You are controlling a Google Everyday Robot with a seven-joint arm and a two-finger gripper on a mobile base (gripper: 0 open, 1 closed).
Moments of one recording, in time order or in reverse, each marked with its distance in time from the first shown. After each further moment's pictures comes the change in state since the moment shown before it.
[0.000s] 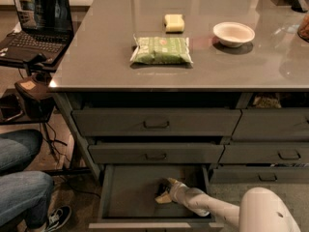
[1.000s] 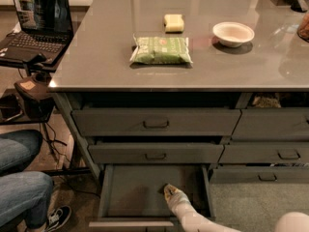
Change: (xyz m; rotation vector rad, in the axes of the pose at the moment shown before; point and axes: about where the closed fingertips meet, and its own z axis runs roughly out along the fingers) arm -0.039 0.022 -0.079 0.291 -0.110 -0.087
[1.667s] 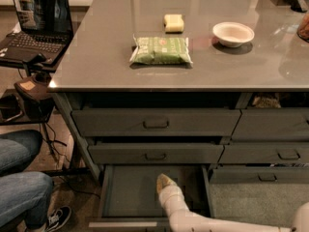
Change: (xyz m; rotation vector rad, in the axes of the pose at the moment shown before) arm -0.126 -0.025 -0.064 0.151 -0.028 -0.180
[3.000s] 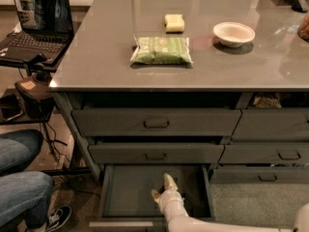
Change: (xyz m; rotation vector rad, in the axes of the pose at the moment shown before) arm -0.002 0.012 -0.022 -0.007 0.037 -0.048
